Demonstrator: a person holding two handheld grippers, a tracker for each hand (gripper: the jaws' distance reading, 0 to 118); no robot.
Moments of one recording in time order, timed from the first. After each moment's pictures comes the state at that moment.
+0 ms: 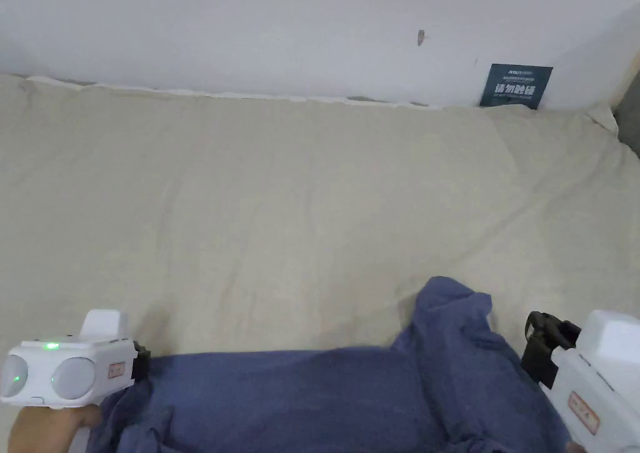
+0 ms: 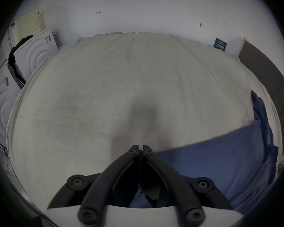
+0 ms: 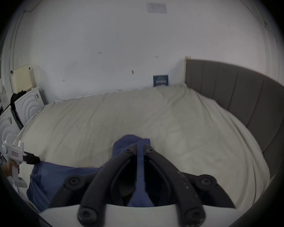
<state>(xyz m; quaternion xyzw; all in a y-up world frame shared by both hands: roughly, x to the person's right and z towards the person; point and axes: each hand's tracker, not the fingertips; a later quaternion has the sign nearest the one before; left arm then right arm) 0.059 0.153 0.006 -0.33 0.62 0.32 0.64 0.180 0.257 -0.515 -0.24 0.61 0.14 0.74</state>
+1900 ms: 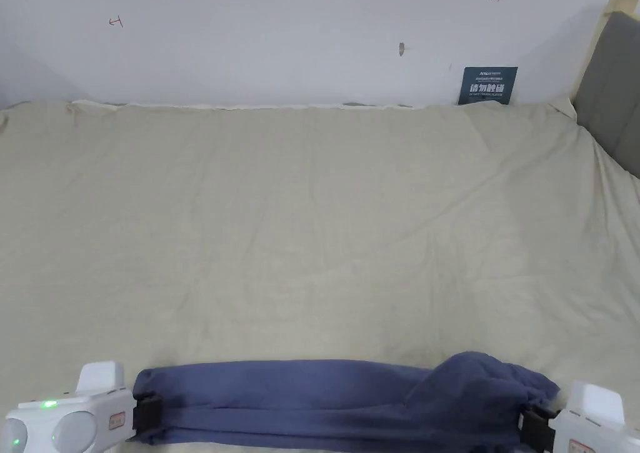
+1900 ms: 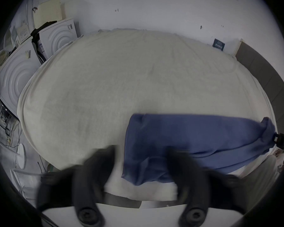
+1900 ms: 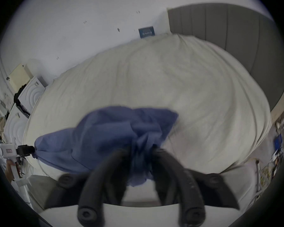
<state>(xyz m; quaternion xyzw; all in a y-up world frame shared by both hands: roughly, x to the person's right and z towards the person) 0.285 0.176 0.018 -0.31 0.64 0.35 0.61 0.380 0.187 -0.542 -0.39 0.58 0.20 0.69</state>
